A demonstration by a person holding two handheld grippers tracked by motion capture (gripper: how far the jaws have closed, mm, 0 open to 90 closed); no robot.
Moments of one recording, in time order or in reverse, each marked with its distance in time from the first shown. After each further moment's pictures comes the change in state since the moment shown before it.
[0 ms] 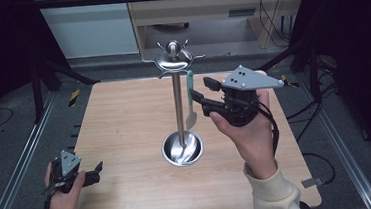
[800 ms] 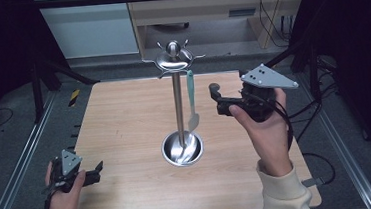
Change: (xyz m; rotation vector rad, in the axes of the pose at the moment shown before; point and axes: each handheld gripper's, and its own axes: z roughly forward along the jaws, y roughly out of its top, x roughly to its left) left arm -0.001 0.001 0.001 -0.001 -0.003 0.012; right arm -0.040 -0.022 -0.006 -0.004 -0.217 0.010
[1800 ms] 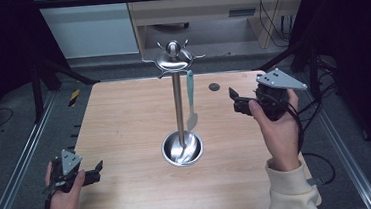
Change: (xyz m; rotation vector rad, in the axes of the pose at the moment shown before) left arm 0.000 0.000 0.000 -0.004 0.012 -0.006; right arm -0.041 -0.035 0.007 0.084 -0.126 0.024
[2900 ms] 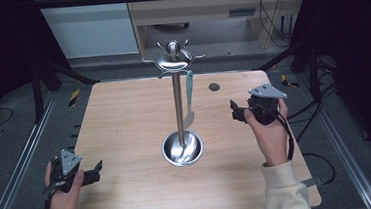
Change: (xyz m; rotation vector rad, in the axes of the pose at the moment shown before) left arm 0.000 0.000 0.000 0.000 0.008 0.000; right arm -0.012 -0.063 0.048 0.153 -0.076 0.008
